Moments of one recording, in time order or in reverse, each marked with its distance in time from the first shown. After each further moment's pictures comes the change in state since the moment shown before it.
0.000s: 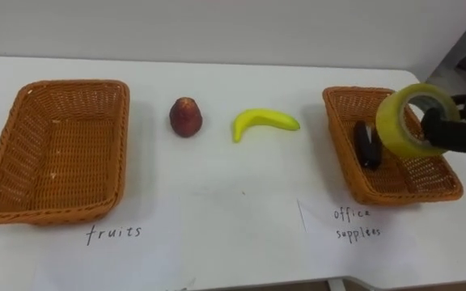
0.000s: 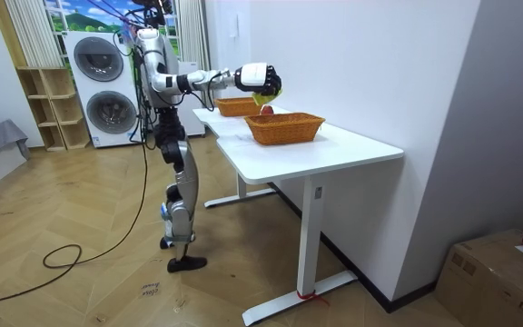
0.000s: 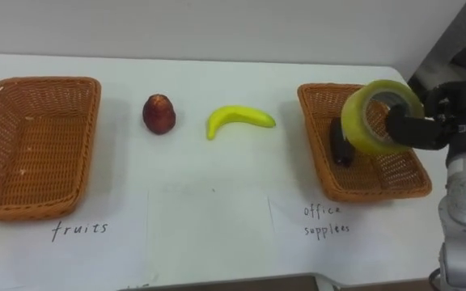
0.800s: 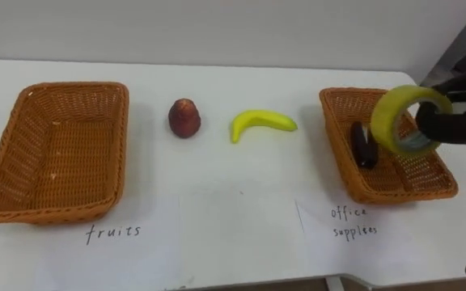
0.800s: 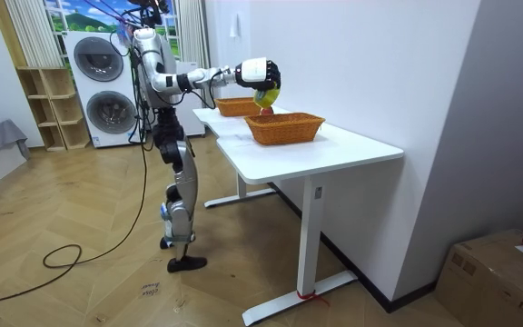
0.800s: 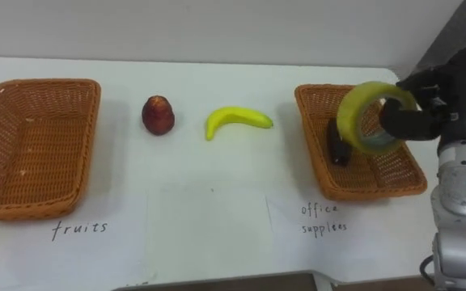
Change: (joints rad) left arm -0.015 -0.002 0.018 0.024 0.001 0.003 0.006; right arm -0.031 0.000 0.003 -0.005 0.050 -0.002 -0.035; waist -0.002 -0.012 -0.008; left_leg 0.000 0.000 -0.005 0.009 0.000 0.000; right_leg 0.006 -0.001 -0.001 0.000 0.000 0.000
